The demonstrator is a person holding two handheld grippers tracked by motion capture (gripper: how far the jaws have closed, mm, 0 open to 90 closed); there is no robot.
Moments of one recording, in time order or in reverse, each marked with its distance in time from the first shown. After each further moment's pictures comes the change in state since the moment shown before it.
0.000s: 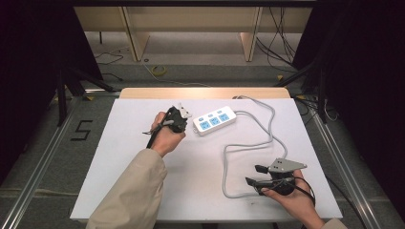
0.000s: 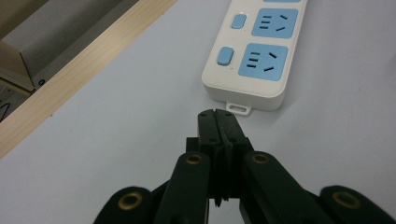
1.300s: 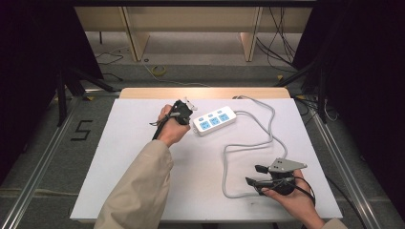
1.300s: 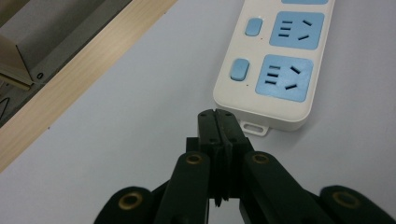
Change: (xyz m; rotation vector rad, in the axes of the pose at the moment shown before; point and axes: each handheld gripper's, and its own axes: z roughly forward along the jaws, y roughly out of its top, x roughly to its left) left arm 0.008 0.023 0.025 0.056 0.001 0.011; right arm 0.000 0.000 0.000 -0.004 0.002 0.007
